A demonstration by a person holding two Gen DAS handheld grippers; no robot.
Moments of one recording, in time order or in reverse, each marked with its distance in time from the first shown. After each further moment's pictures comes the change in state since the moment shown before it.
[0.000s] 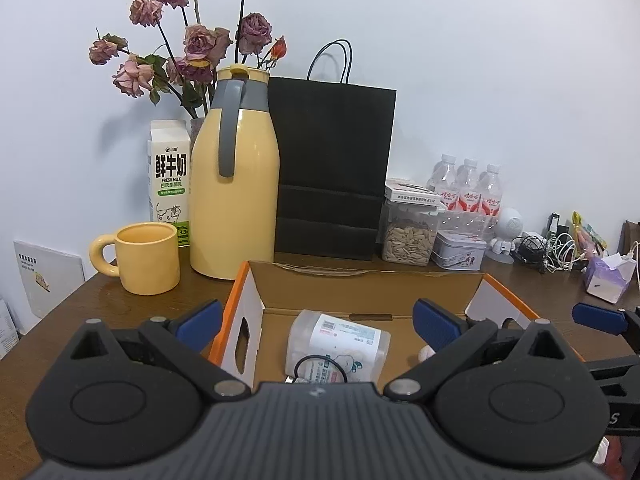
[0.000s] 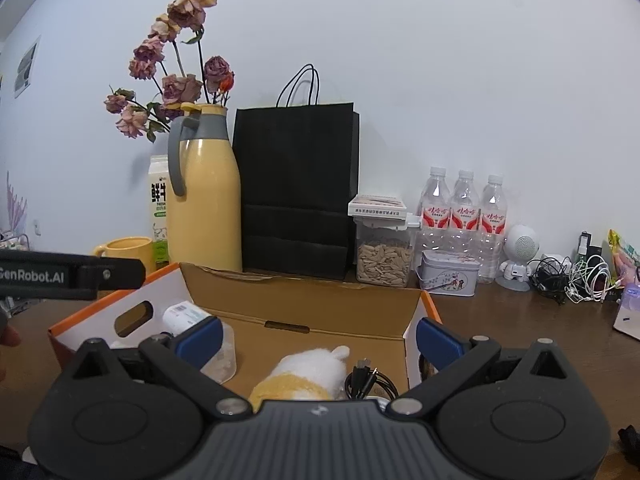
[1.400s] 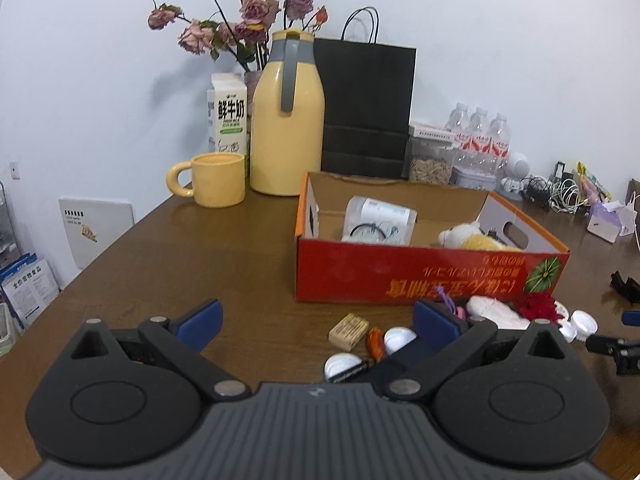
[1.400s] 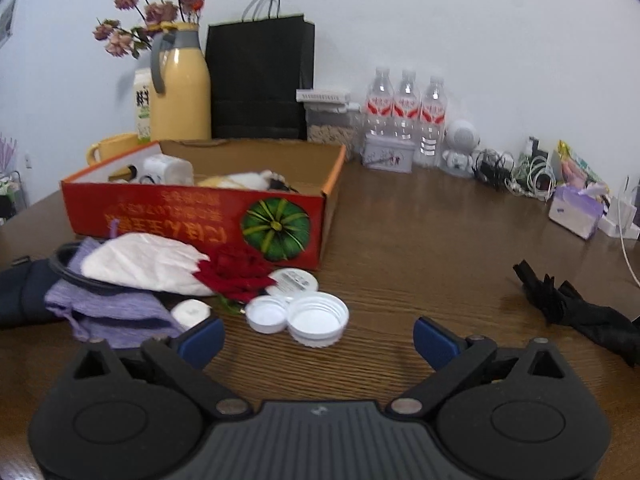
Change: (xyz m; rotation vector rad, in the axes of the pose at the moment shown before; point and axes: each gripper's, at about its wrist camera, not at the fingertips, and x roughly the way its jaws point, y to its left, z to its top) left arm -0.115 0.029 -0.062 0.007 0.143 0.082; right arm -0.095 -0.070 -0.085 -0.001 0.303 -0.046
